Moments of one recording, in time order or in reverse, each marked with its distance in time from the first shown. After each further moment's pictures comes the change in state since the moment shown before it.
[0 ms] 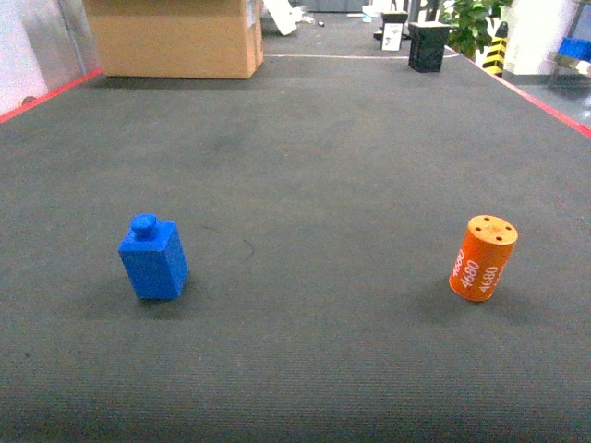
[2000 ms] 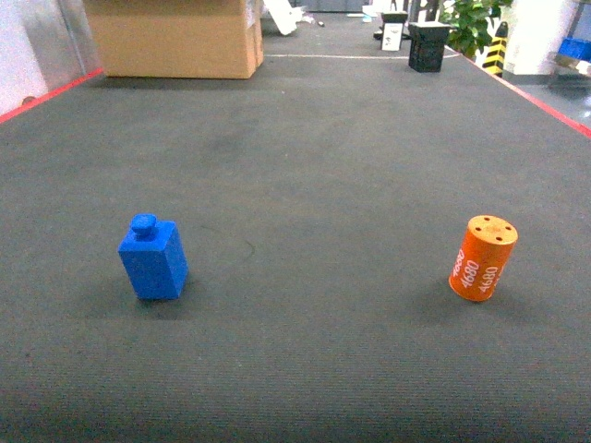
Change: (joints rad) left arm 0.000 0.000 0.000 0.000 0.000 0.000; right arm 0.000 0.000 0.000 0.000 0.000 0.000
